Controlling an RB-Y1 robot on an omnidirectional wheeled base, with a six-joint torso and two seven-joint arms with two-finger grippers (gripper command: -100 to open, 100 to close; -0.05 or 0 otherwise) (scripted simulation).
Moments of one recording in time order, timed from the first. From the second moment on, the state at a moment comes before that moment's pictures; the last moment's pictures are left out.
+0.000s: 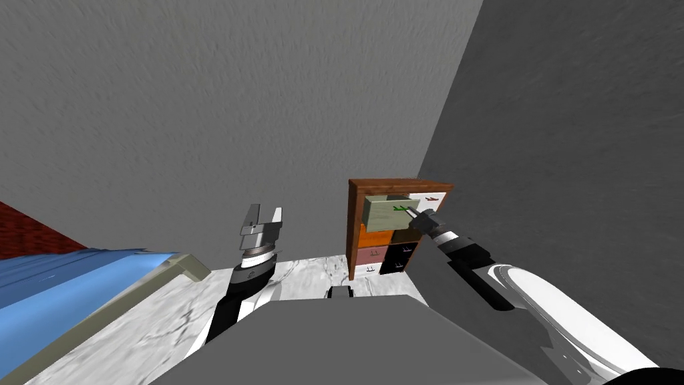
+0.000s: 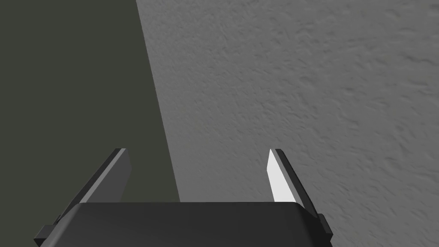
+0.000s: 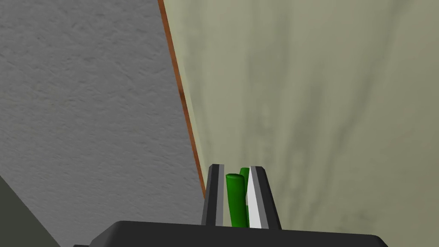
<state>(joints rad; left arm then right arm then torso) 0.51 0.00 -0.02 -2.33 -0.01 -0.62 0.01 0.46 -0.57 -0.48 -2.20 1.05 -0.33 1.10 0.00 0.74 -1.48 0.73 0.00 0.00</state>
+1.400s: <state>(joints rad) 0.51 0.00 -0.02 -2.33 -0.01 -0.62 0.01 0.52 -0.73 -0.59 -2.26 0.99 -0.32 0.94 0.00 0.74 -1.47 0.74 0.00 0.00</state>
